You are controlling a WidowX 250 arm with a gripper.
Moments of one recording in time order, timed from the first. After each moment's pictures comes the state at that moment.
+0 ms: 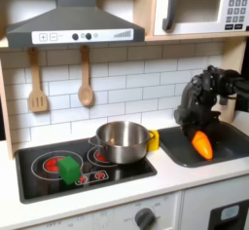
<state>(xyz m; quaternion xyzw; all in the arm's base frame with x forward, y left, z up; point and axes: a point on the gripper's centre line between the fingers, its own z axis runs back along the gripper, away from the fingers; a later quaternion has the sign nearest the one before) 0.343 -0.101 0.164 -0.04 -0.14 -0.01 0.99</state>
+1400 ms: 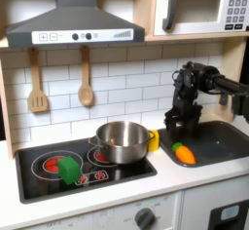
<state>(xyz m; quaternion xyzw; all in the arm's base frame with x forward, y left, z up) 0.379 -0.076 0.167 -0.05 -0.13 -0.01 0.99</state>
